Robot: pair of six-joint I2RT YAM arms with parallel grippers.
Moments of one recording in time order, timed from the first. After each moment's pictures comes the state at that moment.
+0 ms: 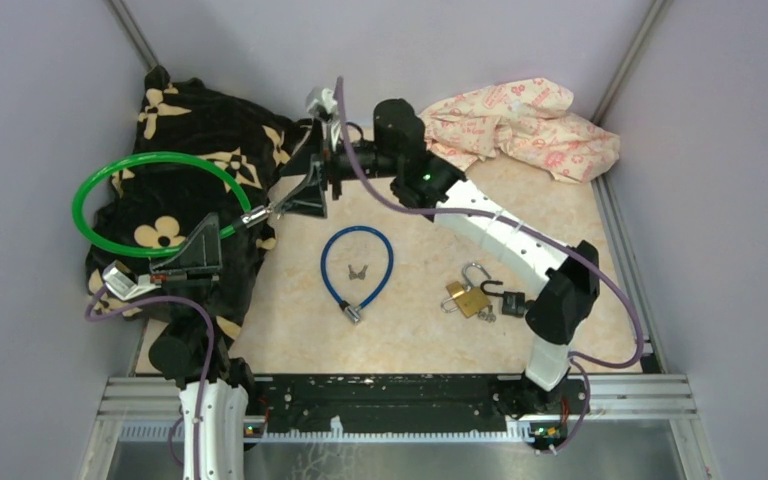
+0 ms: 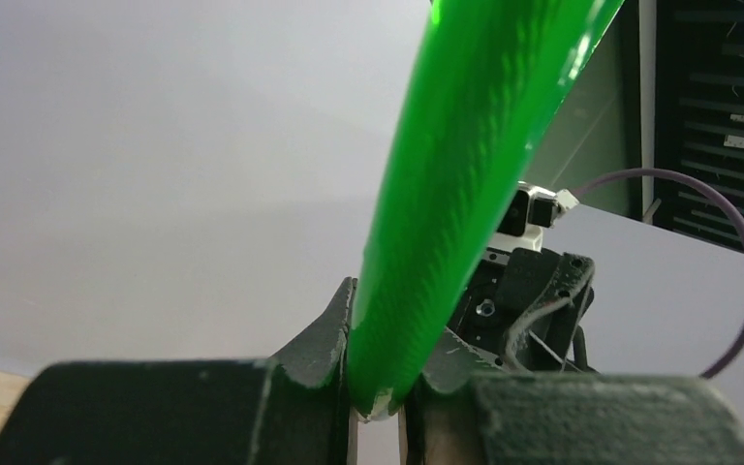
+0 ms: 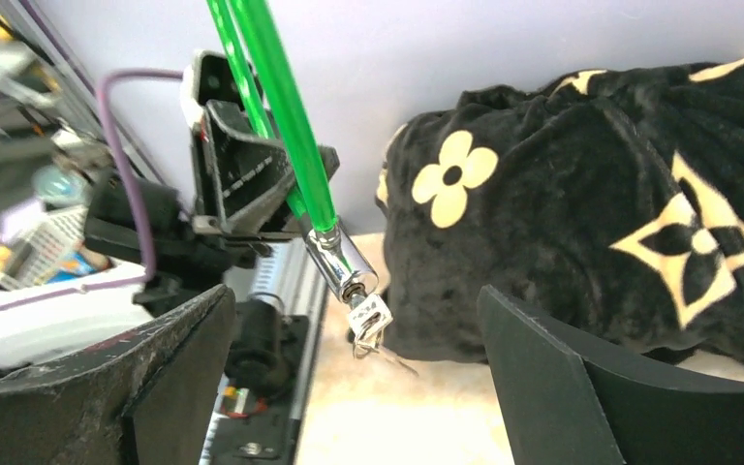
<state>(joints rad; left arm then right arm) 0.22 0.26 0.22 0.86 0.22 -1.26 0.87 1.77 1.80 0.01 -0.81 0.19</state>
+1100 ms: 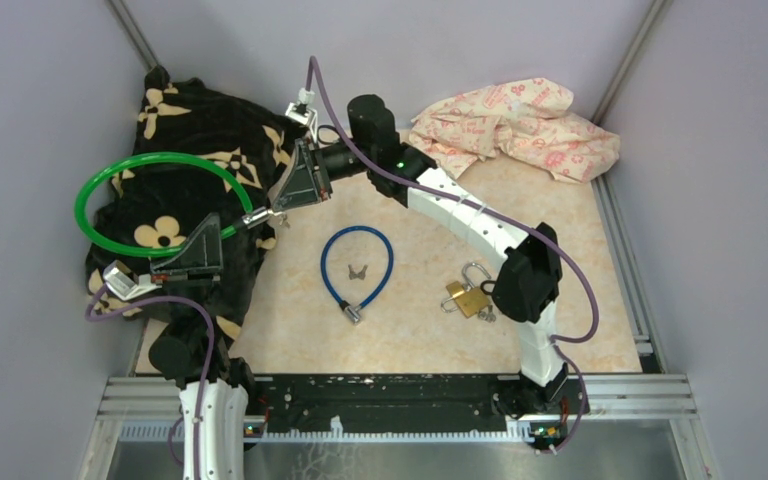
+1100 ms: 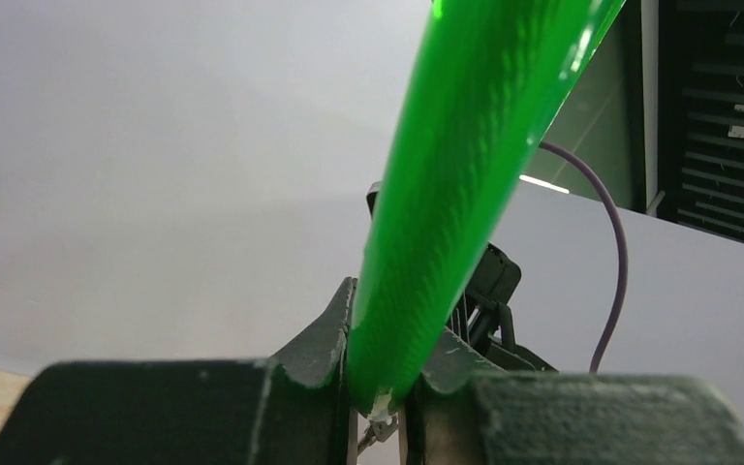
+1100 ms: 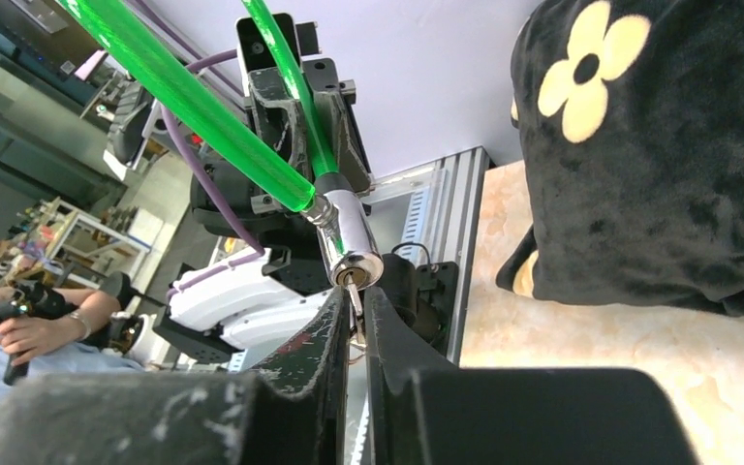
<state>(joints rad) 0.22 0.25 0.22 0.87 0.23 -1.25 0.82 1.99 2.00 -0.05 -1.08 0.61</state>
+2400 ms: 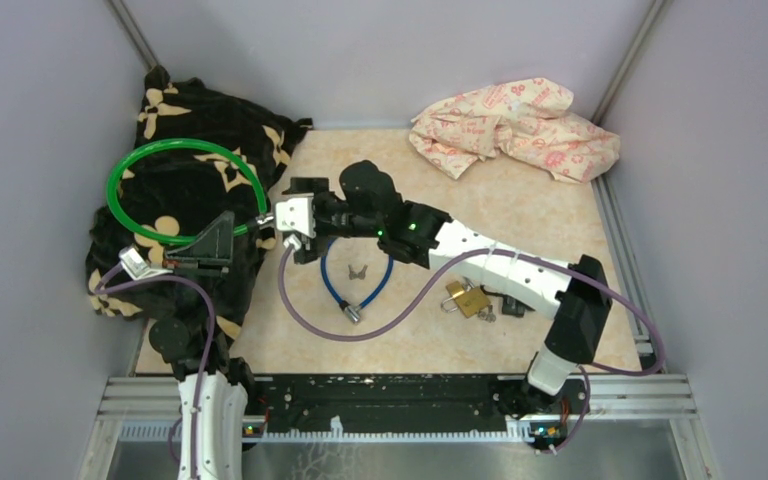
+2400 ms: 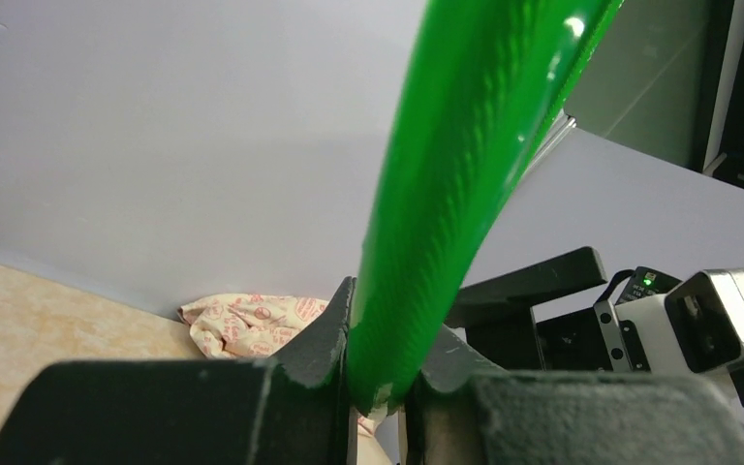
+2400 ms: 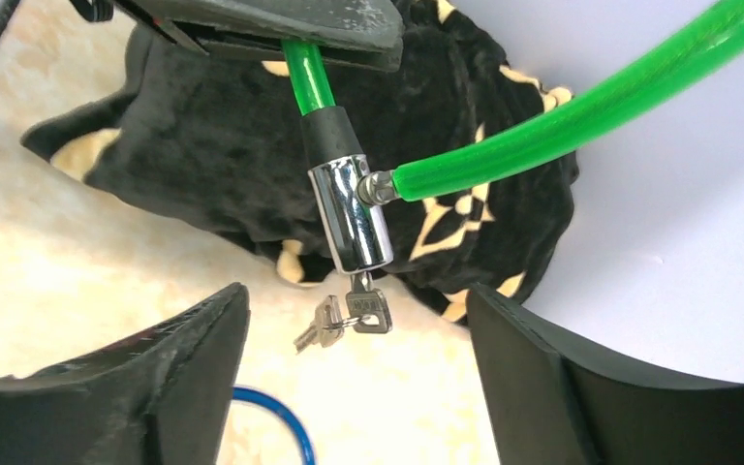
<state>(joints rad) 0.23 0.34 0.22 0.80 0.33 -1.21 1.06 1.66 1.58 -0.12 -0.35 -0.78</state>
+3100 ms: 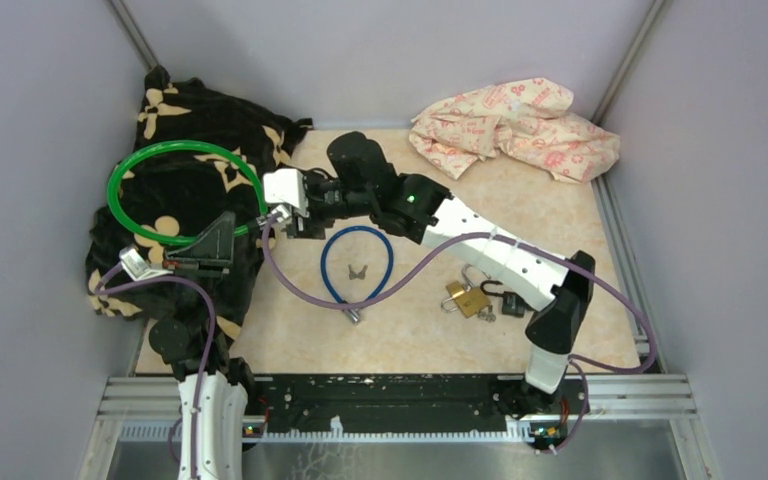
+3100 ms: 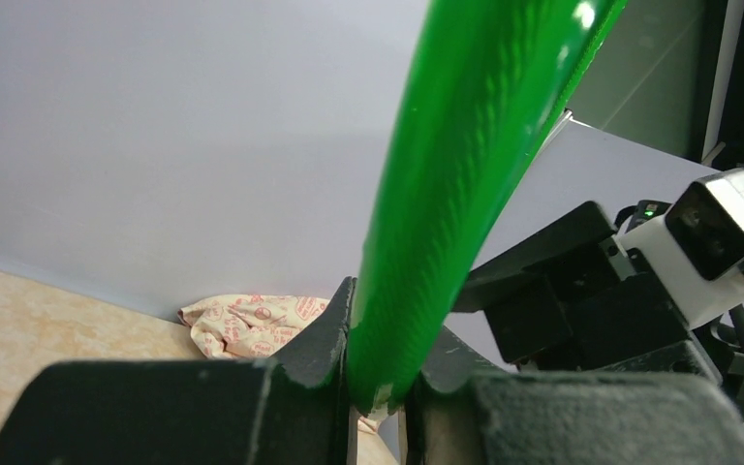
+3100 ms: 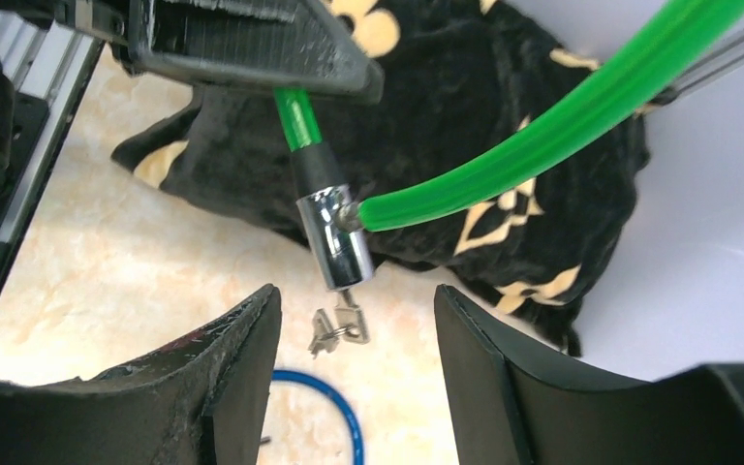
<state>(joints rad) 0.23 0.34 0.22 0.81 0.35 -1.20 1.03 1.75 1.91 -0.45 -0.42 -0.68</state>
